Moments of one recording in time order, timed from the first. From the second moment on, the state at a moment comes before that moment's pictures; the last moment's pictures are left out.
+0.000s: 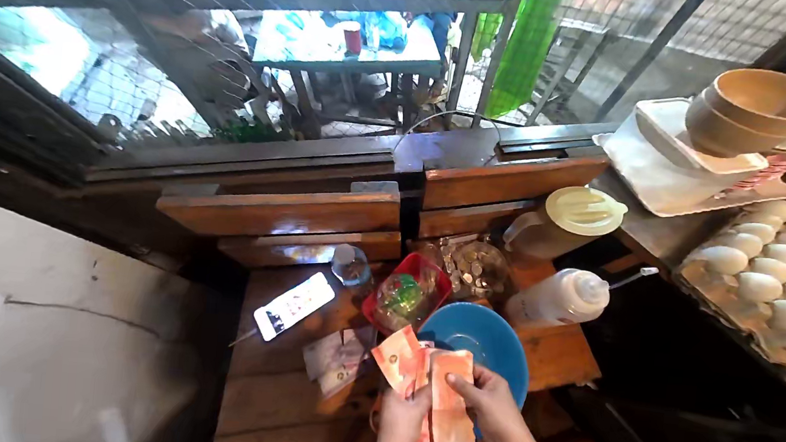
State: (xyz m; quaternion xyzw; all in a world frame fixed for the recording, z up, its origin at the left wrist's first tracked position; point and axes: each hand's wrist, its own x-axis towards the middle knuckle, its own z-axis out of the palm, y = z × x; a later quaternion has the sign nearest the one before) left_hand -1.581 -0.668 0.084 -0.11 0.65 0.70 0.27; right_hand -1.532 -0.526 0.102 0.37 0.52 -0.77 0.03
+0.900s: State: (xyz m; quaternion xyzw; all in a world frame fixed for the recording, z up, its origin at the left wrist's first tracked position) left_hand -1.492 -0.714 0.119 -0.24 0.70 0.66 0.13; right_hand -1.467 -0.570 0.107 0.25 0.49 -0.82 0.15
